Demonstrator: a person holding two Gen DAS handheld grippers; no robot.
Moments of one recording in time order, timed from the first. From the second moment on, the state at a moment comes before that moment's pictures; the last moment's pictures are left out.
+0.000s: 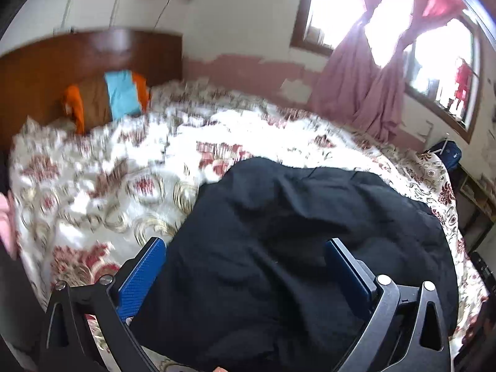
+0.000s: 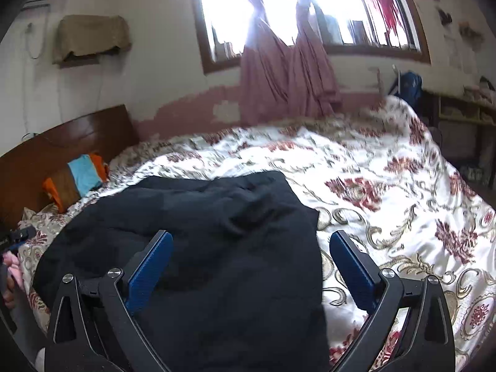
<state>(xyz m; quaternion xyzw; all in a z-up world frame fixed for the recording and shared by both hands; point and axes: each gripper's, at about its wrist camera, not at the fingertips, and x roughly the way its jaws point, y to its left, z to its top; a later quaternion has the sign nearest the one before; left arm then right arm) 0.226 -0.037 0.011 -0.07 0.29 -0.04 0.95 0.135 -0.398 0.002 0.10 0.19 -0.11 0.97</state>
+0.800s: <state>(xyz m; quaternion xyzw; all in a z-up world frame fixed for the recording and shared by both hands) 0.075 -0.083 0.065 0.01 0.17 -0.08 0.98 0.032 -0.293 0.049 0.06 0.14 -0.03 0.99</state>
